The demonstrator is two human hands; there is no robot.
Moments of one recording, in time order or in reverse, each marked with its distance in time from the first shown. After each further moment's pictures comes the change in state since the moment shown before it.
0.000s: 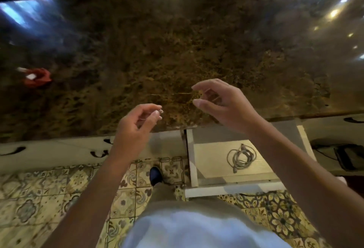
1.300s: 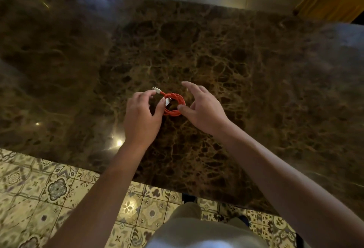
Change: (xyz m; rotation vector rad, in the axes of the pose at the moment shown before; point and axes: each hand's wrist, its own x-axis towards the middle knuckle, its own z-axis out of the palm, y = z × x) left_hand 0.161 -0.176 -0.343 0.493 0.427 -0.157; right_hand 0.317 -0.162 0.370 -0.318 -0.157 0.008
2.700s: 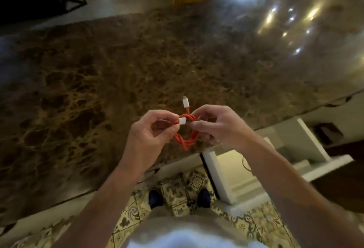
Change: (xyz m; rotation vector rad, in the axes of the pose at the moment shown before) left_hand -0.198 0.244 0.102 -0.694 -0.679 0.376; right_hand -0.312 0.176 -0.200 0.515 0.206 0.458
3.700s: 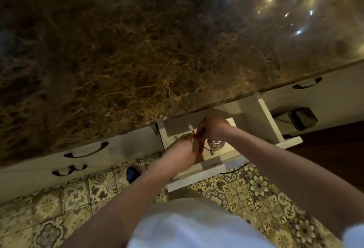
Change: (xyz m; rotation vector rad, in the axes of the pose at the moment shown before) left_hand -0.036 -0.077 0.251 0.682 -0.603 -0.360; right_hand 0.013 0.211 -0.085 -0.789 -0.350 0.301
